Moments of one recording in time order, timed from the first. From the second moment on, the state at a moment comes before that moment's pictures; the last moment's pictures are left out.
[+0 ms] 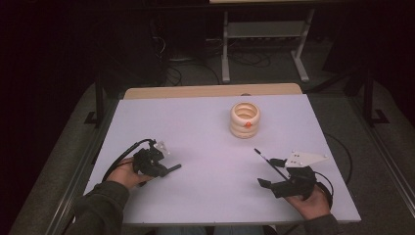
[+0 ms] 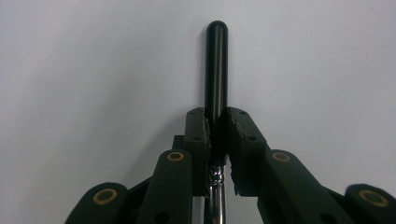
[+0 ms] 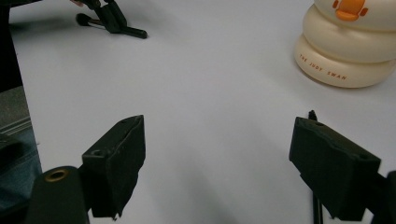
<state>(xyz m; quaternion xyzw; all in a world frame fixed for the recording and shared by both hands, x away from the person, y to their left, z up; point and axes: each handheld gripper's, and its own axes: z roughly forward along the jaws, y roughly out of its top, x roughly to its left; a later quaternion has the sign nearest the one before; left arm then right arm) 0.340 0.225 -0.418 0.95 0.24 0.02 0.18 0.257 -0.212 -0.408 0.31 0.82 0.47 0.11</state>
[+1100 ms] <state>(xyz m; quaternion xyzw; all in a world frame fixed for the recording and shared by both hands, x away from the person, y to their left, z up) 0.329 0.212 -0.373 0.95 0.22 0.02 0.22 0.269 -0.172 -0.363 0.24 0.86 0.44 0.09</state>
